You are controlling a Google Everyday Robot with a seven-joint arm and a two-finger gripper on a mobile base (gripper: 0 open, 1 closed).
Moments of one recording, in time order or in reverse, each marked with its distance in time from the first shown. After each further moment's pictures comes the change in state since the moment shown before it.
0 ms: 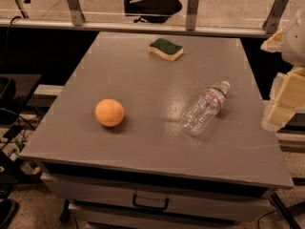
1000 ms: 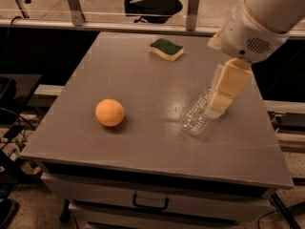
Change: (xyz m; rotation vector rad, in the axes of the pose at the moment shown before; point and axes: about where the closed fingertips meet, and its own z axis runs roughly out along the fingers) arm -0.095 -0.006 0.033 -0.071 -0.146 -0.077
